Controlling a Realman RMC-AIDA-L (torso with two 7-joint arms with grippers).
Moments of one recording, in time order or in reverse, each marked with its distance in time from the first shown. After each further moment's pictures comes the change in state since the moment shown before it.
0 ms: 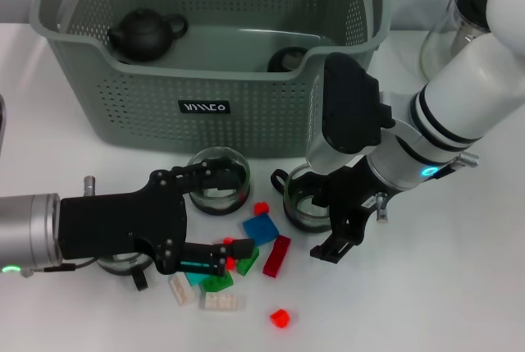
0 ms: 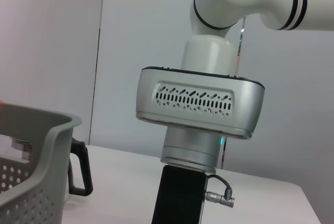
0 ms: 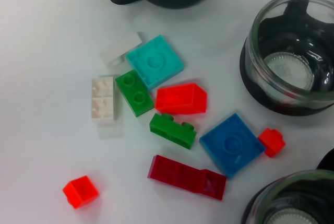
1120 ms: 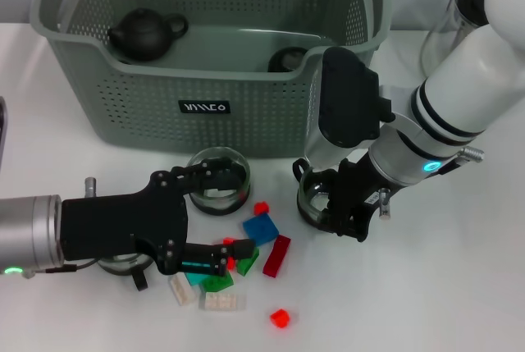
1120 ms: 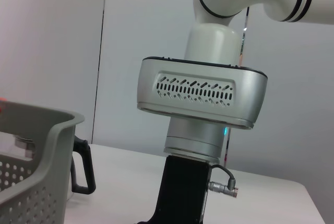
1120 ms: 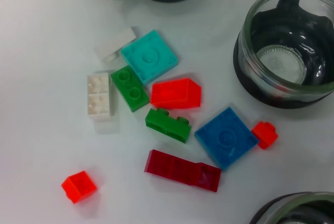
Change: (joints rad) left arm 0.003 -0.003 0.000 -0.003 0.000 -0.011 0.009; right arm 0.002 -0.009 -0.025 -0.049 -0.023 -0.035 0.072
